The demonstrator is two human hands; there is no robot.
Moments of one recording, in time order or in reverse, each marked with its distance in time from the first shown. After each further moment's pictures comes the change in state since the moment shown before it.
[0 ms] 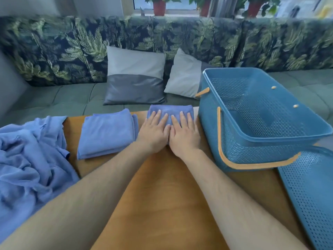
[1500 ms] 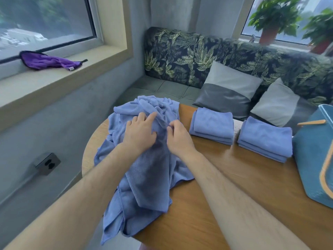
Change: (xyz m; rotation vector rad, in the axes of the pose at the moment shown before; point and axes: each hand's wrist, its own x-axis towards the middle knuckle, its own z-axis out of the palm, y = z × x) left_hand -0.302 -0.196 -0.176 0.254 0.336 -0.508; right_hand -0.152 -0.300 -0.027 0.714 -0.124 -0.518
